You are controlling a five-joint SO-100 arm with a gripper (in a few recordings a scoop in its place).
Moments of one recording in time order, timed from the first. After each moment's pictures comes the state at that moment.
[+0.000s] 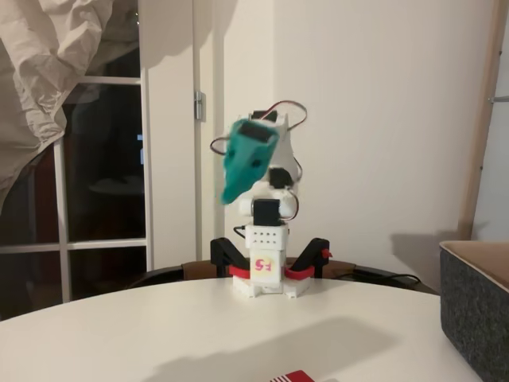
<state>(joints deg) 14.9 173.7 142.0 56.5 113.9</state>
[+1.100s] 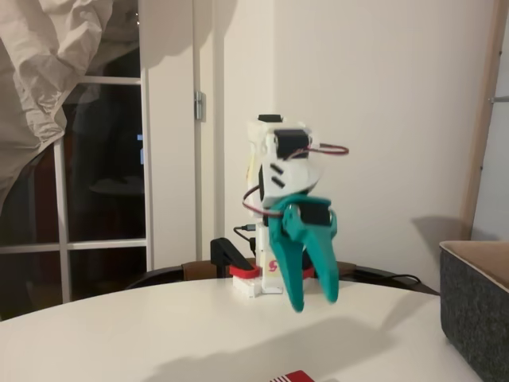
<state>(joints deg) -0.4 124.2 138.3 51.7 105.8</state>
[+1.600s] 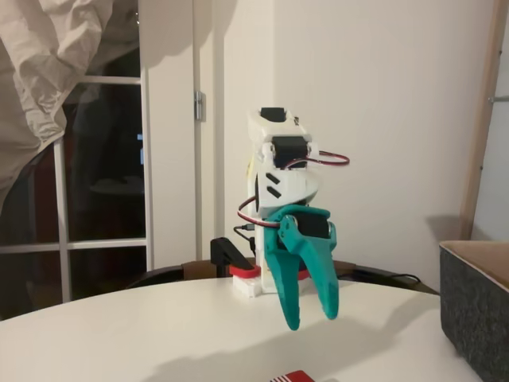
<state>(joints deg) 2.0 116.1 133.5 41.9 109.2</state>
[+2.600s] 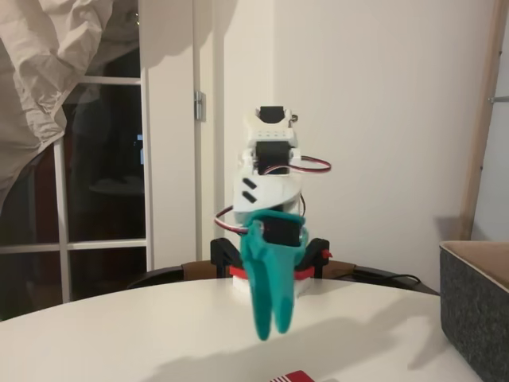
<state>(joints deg) 9.0 111.0 131.0 35.9 104.6</state>
